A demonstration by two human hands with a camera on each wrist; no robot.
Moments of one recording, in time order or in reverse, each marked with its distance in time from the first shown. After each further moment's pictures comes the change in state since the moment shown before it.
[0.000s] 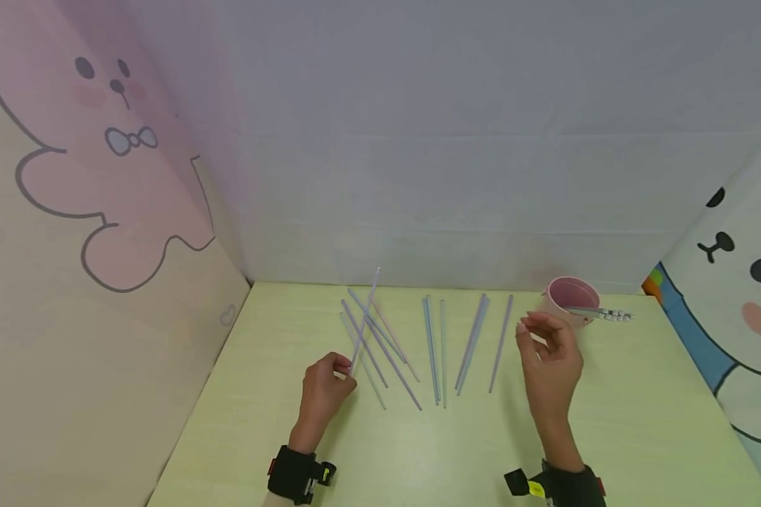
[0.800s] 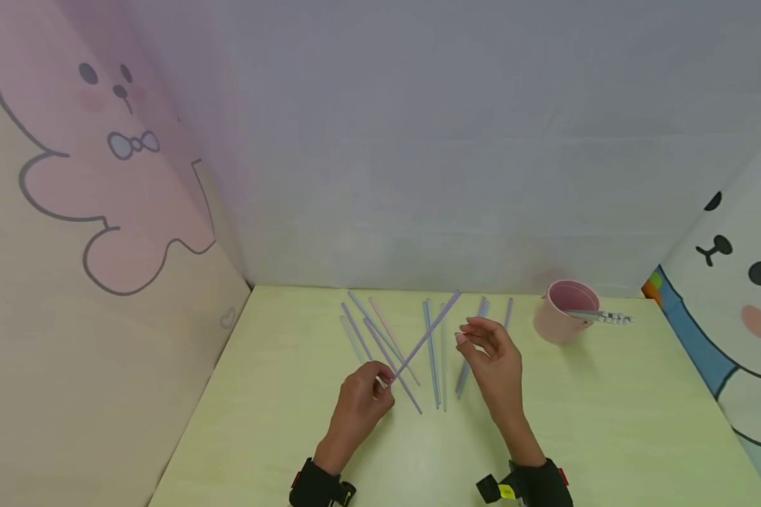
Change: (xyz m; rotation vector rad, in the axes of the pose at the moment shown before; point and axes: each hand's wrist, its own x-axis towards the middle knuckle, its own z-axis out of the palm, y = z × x) left_hand -0.020 0.031 0.037 -0.014 -0.036 0.399; right_hand -0.028 0.024 0.043 0.089 -0.273 0.246
